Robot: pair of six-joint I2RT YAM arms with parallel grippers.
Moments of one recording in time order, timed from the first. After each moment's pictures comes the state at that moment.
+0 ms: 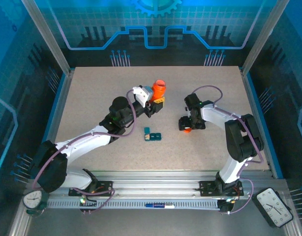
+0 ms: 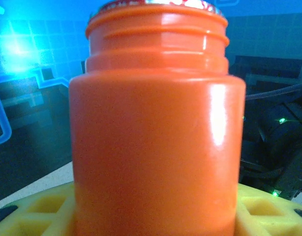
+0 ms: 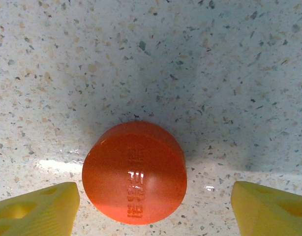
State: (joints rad) left arm -0.63 1.36 0.84 0.58 0.20 0.00; right arm 0.34 1.73 1.07 -0.72 0.01 0.29
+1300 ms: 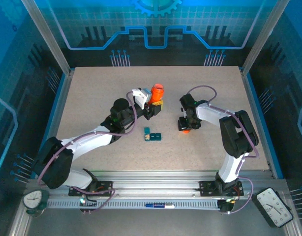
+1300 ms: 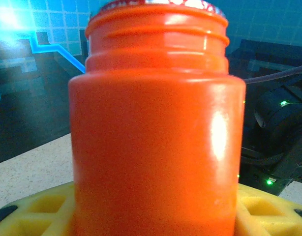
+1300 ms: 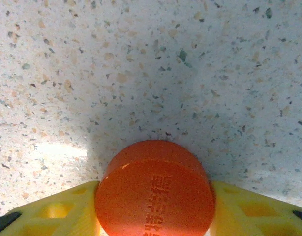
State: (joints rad) left arm -0.60 1.41 0.78 0.63 0.24 -0.07; right arm 0.38 1.80 1.12 -0.72 0.01 0.28
